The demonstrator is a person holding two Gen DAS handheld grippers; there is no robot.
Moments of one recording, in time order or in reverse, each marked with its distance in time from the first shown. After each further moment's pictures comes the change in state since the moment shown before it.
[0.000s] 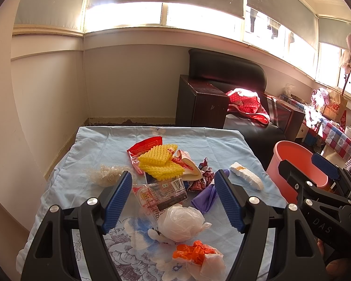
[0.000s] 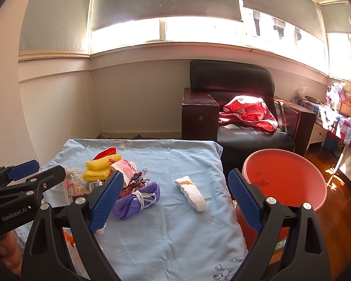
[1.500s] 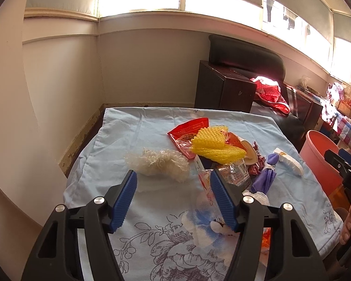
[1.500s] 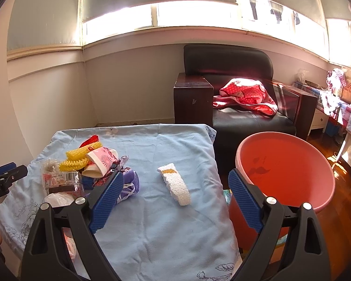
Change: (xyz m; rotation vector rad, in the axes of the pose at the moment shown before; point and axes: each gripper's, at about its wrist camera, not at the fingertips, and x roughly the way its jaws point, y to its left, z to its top) left arm 0.028 0.079 -0.012 -0.028 0.084 0.085; right arm 0.039 -0.036 -0.015 0.042 0.082 0.005
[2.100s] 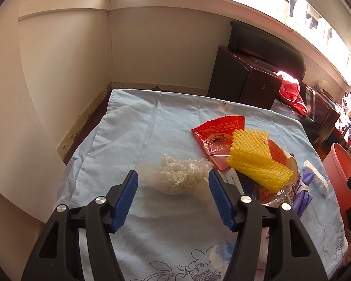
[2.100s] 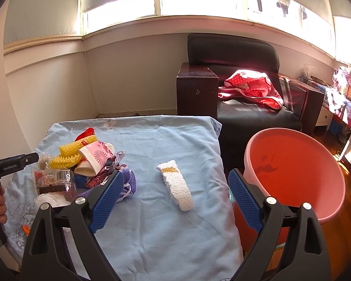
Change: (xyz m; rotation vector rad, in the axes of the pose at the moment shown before) left arm 0.080 0.036 0.024 -0.099 0.131 0.030; right arm 0.031 -0.002 0.006 -0.015 0.069 0.018
